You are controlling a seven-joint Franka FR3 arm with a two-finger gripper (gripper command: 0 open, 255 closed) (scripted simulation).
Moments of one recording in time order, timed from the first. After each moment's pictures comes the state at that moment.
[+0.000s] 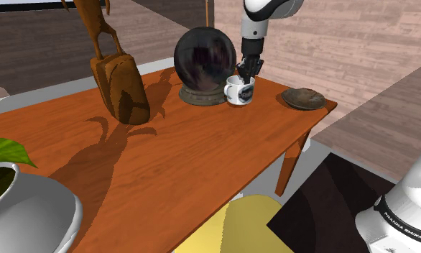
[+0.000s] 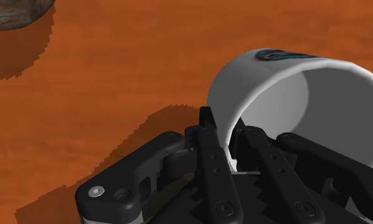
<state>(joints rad) 0.03 0.05 -0.02 -1.86 0.06 1.87 0.00</state>
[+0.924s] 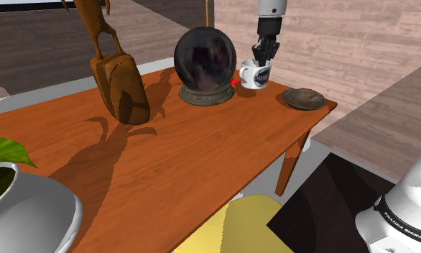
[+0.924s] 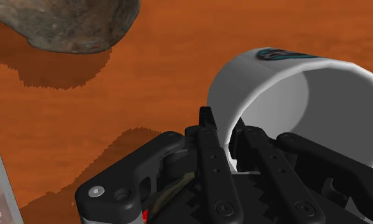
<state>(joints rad) -0.01 -0.04 -0.06 -1.82 0.05 1.73 -0.08</state>
